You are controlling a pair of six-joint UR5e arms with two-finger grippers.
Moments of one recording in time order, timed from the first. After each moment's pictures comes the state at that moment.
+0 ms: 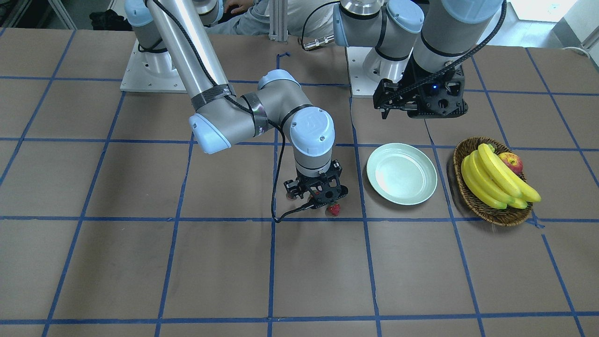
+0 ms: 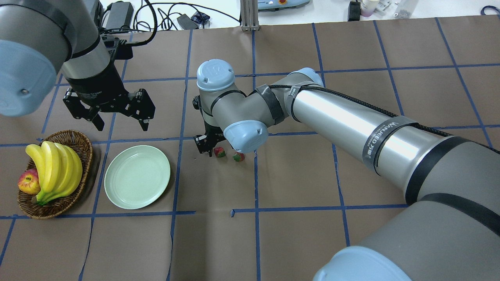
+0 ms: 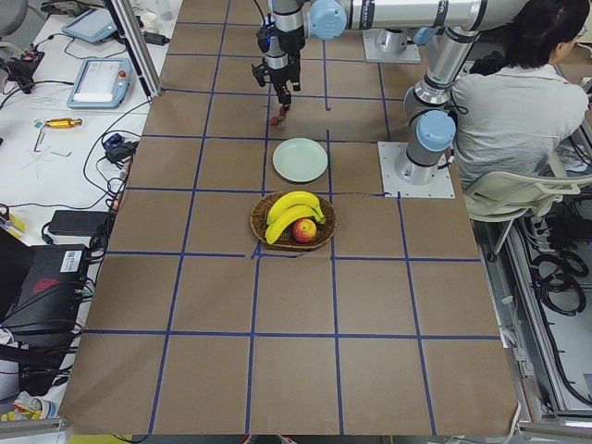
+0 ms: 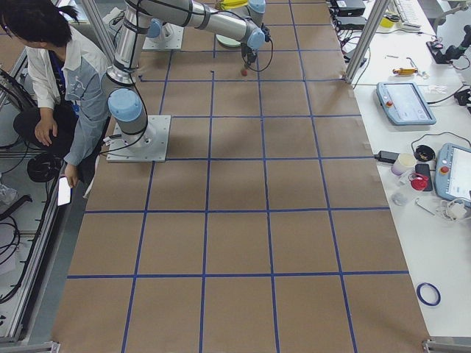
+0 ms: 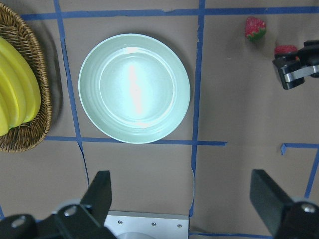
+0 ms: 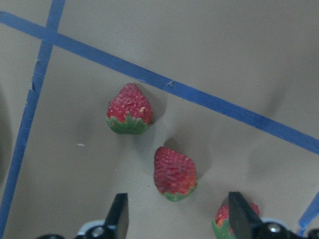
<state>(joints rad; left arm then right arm) -1.57 -1.54 -1.66 -1.65 1.66 -0.02 2.08 -0.99 1.55 -2.09 -1.43 0.12</state>
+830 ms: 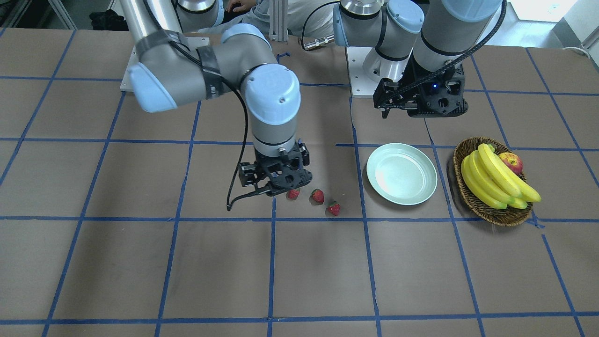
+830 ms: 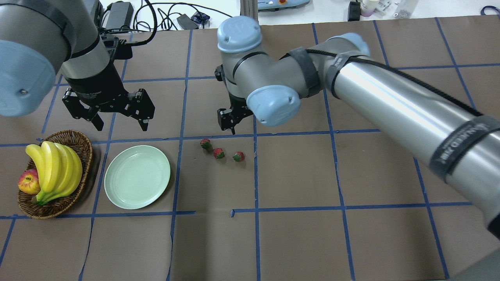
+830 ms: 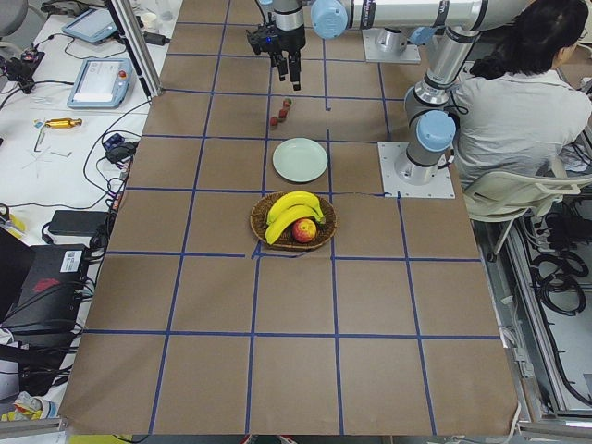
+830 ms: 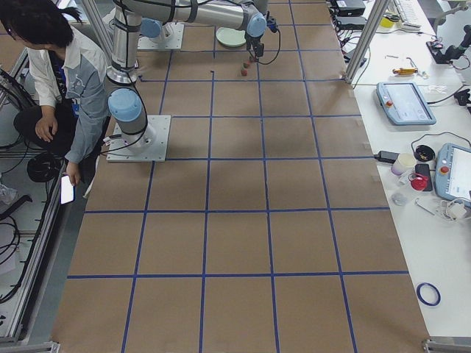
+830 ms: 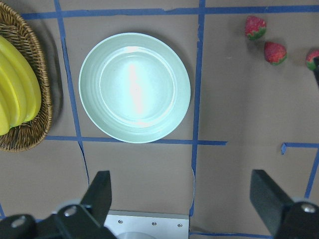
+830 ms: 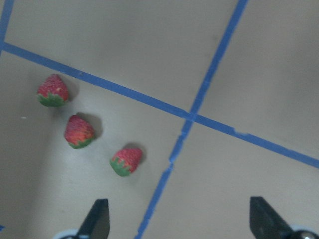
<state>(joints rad) -1.57 -1.54 -1.66 -1.66 1.67 -0.02 1.94 -1.20 1.53 -1.86 -1.55 0.04</state>
